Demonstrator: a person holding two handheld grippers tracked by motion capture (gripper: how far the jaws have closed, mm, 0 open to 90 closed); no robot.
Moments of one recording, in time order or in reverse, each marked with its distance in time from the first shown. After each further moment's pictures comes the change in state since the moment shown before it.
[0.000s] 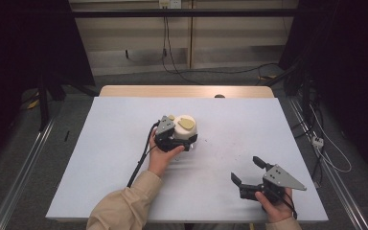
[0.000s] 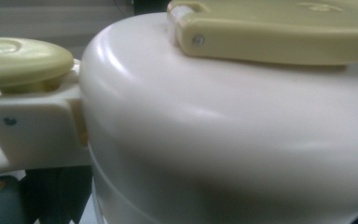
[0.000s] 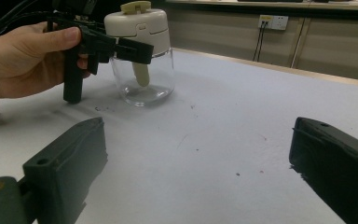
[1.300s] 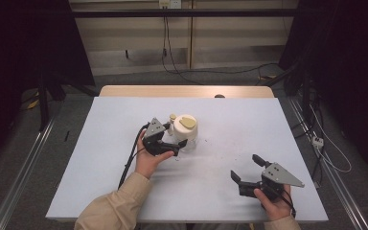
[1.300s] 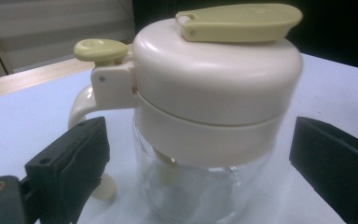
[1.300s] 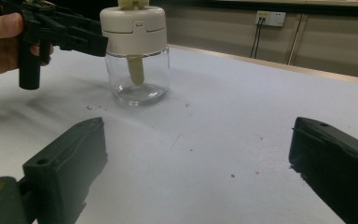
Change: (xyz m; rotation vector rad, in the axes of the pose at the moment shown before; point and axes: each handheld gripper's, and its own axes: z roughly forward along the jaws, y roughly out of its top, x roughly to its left) left arm 0.005 0.005 -0.045 0.076 -0.005 0.064; right arm -0.003 0.001 0.008 0.018 -0.012 -0.002
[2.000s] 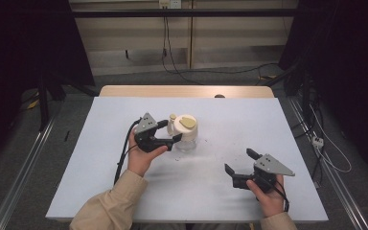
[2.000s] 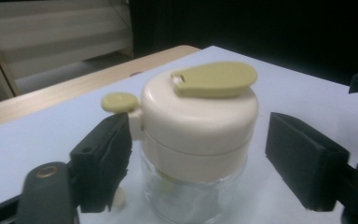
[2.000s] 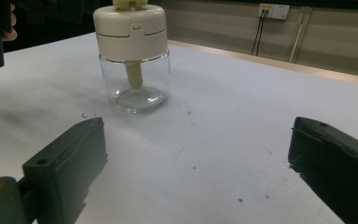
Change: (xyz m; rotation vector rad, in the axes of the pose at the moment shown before) left arm 0.003 0.034 -0.030 -0.037 -0.011 -0.004; right arm 0.002 0.015 0.022 0.035 0.000 0.004
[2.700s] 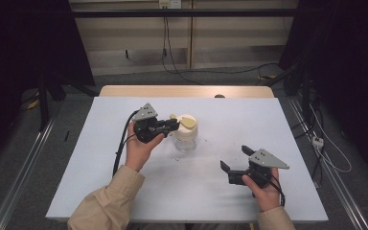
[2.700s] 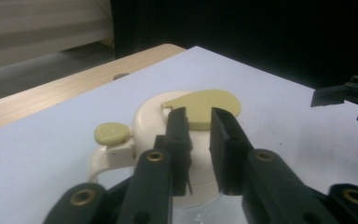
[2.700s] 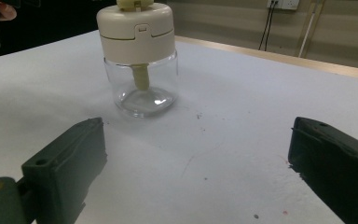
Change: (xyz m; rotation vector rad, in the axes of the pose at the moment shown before) left arm 0.003 0.023 0.003 0.054 -0.113 -0.033; right arm 0.003 0.009 0.013 0.032 0.028 0.020
